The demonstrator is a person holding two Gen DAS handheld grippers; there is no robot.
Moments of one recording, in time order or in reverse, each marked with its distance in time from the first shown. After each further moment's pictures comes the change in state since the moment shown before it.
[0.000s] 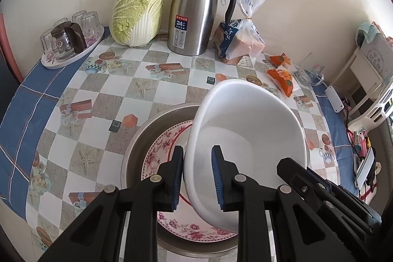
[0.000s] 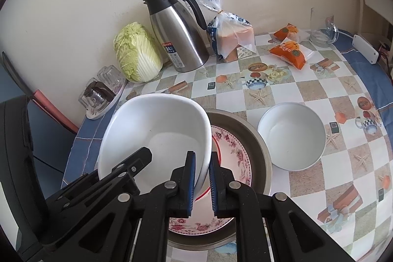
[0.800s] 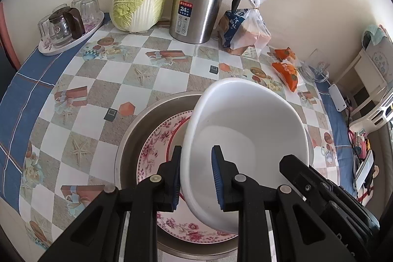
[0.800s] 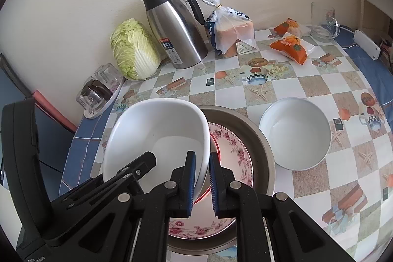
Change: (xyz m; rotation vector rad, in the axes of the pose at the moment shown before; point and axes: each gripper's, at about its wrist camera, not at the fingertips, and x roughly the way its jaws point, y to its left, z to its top) left arm 0.018 0.005 -0.002 -0.034 0.057 -0.010; right arm 0.012 -0.002 0.001 0.015 0.011 0.000
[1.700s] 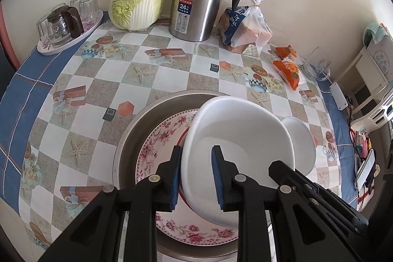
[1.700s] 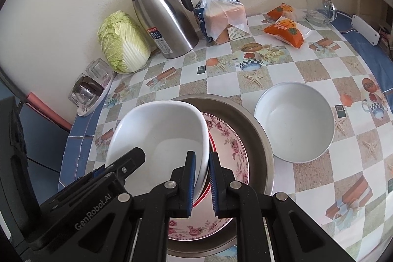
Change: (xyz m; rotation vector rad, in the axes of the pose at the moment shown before) left arm 0.006 0.000 0.001 0.003 0.009 0.003; right arm 0.021 -0.013 -0.004 0.046 0.063 -0.008
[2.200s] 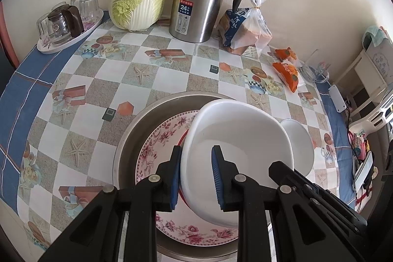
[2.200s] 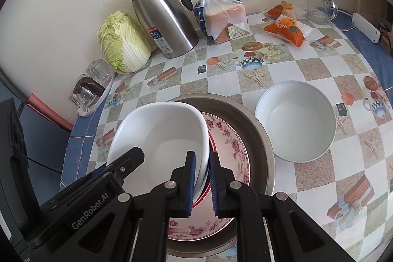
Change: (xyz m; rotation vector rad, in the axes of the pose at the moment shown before) left arm -0.002 0.002 0.001 -0.011 -0.006 -0.011; right arm 0.000 0.000 0.001 0.005 -0.002 0.005
